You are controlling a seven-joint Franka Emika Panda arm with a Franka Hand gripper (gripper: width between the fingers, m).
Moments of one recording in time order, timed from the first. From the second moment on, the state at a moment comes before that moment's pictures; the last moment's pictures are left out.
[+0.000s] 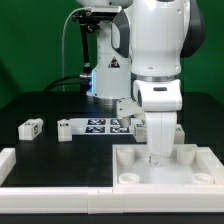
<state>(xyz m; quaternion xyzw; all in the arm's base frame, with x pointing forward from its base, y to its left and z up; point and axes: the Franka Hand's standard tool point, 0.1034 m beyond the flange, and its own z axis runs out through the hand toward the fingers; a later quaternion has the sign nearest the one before) 0.494 0.062 0.006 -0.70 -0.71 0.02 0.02</state>
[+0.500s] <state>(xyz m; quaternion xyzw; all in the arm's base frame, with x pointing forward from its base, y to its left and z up) 0.477 0.061 0.022 -0.73 -0.68 0.01 0.02</state>
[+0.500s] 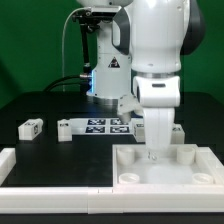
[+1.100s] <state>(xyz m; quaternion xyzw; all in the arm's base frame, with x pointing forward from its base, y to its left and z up) 0.457 0.065 0.041 -0.80 -0.60 0.01 0.01</state>
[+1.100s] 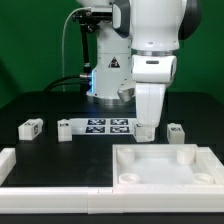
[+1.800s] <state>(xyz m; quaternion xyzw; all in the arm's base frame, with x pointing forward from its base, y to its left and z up) 0.434 0.079 0.043 -0.99 -0.16 0.02 0.03</state>
